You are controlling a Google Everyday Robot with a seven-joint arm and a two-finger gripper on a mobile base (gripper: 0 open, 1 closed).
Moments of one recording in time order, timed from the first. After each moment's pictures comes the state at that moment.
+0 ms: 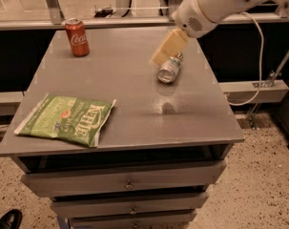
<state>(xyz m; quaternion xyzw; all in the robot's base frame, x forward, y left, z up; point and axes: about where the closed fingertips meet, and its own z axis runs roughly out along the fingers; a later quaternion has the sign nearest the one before) 0.632 -0.068 0.964 -0.54 0.75 0.11 0.36</state>
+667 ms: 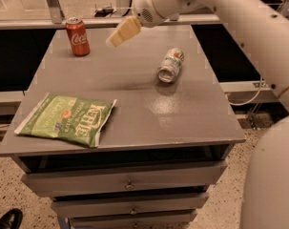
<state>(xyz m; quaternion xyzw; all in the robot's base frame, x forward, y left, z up) 0.729 0.037 0.966 -0.50 0.72 0.18 0.44</state>
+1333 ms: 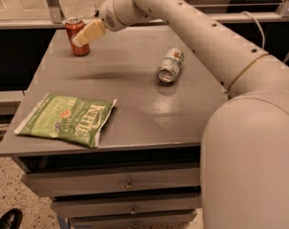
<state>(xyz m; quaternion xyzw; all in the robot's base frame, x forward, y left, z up) 0.781 0.130 0.950 -0.48 0.70 0.19 0.49</state>
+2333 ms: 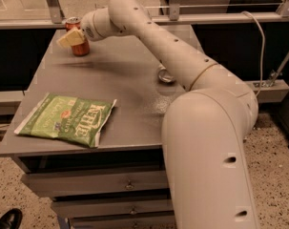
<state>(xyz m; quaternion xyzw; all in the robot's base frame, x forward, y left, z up) 0.826 0.213 0.907 -0.46 0.69 0.25 0.51</state>
